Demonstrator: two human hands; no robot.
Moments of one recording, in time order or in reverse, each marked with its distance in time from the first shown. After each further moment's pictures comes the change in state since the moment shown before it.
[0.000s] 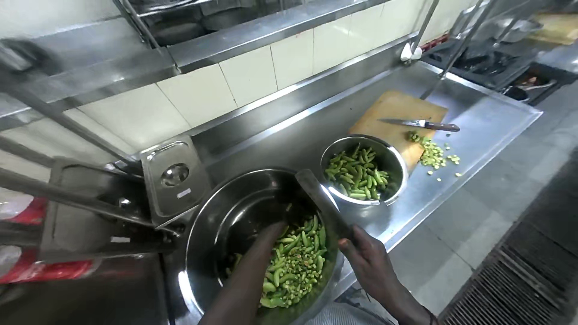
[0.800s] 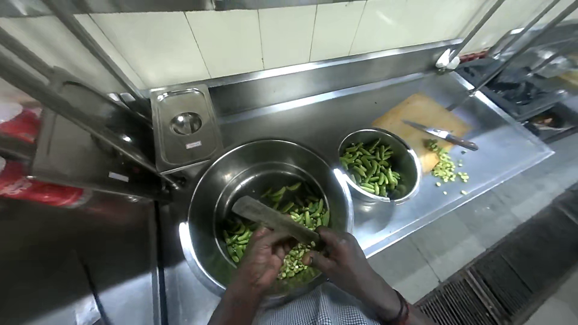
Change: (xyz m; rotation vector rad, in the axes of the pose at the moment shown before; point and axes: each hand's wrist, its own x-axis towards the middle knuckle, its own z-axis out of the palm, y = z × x) left_hand -0.026 -0.022 0.038 -1.558 0.136 -0.139; right_hand -0.001 -0.029 0.043 -0.117 -0.393 -0.231
